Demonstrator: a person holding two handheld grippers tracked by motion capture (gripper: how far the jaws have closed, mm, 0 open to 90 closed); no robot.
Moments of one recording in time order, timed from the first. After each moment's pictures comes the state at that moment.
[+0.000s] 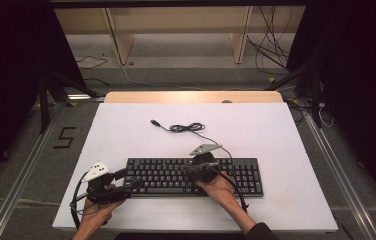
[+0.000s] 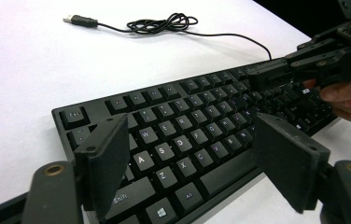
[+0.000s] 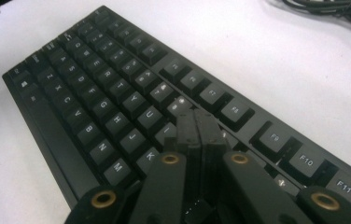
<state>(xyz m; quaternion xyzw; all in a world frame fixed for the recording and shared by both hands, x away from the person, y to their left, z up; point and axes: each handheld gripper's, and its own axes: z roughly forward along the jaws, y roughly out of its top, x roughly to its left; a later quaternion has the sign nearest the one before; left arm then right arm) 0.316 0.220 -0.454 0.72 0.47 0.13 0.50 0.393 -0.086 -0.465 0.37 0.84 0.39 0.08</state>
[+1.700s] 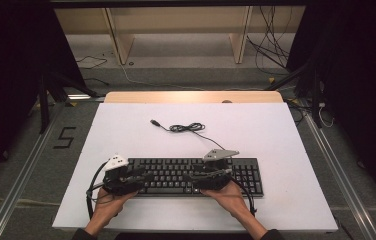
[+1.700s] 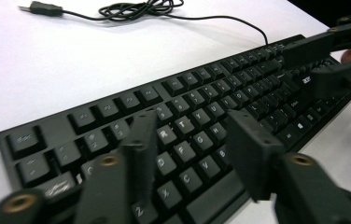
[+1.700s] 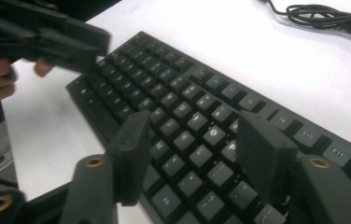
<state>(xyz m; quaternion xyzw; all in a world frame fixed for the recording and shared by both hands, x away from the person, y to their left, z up) 0.347 0.185 -0.457 0.76 0.44 0.11 0.47 0.364 -0.115 -0.450 0.36 0.81 0.46 0.05</state>
